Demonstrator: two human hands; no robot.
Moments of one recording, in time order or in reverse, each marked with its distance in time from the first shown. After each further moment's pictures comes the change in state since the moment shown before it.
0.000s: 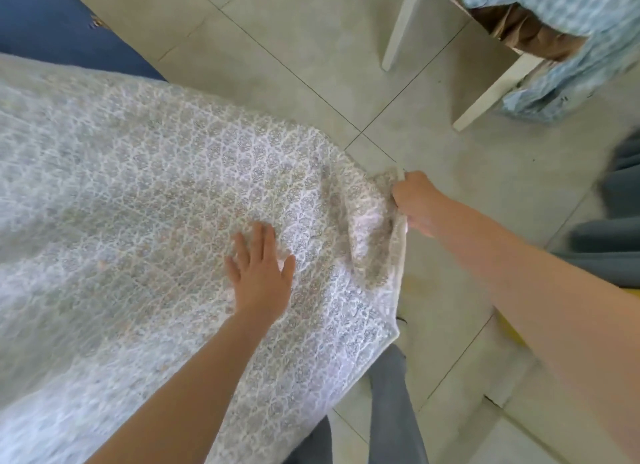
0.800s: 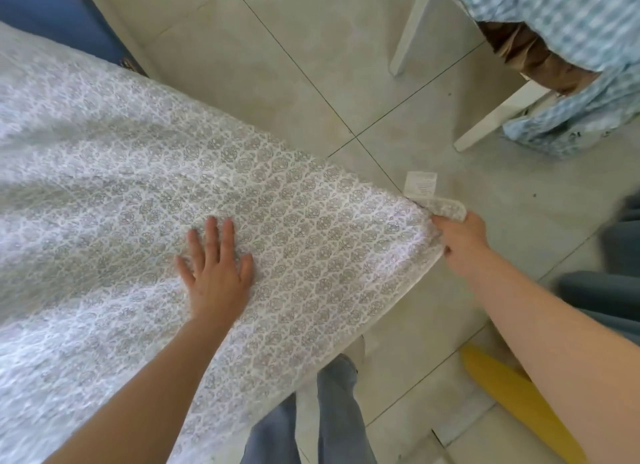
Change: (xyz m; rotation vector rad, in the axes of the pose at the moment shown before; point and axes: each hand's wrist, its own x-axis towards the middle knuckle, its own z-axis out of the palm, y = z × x) left_hand 0.012 0.065 0.045 0.044 0.147 -0.189; right_hand 0.104 0.084 -0.134 0.332 0.176 0.052
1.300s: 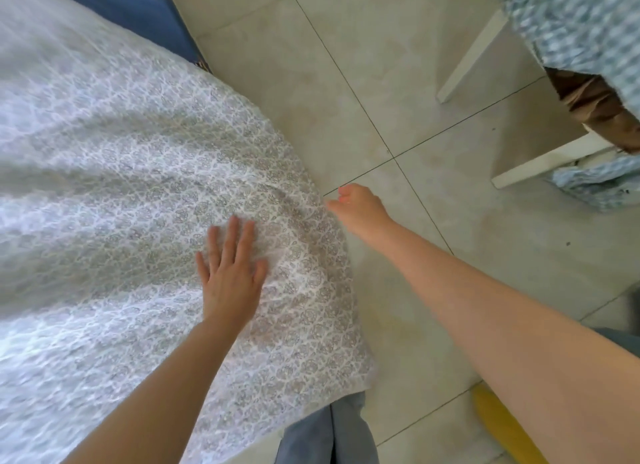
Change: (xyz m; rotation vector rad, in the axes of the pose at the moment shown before) left_hand 0.019 -0.041 -0.022 -0.075 0.049 -0.009; right_hand -0.090 -0.061 0.194 -0.811 -0.564 -0.493
